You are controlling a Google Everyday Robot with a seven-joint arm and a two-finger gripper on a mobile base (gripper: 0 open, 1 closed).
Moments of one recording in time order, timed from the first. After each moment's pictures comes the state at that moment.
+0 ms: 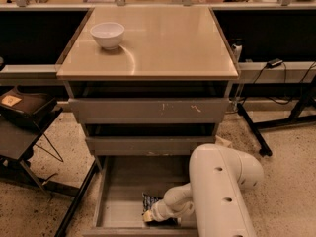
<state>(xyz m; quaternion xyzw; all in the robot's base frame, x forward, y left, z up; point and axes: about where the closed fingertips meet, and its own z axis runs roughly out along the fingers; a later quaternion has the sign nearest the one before) 0.479 0.041 0.129 -0.19 0.94 0.26 0.08</state>
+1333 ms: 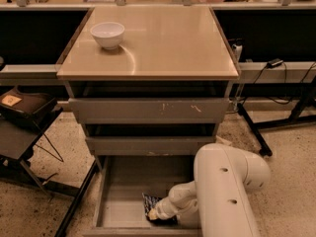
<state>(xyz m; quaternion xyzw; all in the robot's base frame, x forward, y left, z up) 0.486 0.021 0.139 -0.20 0.94 0.26 0.08</state>
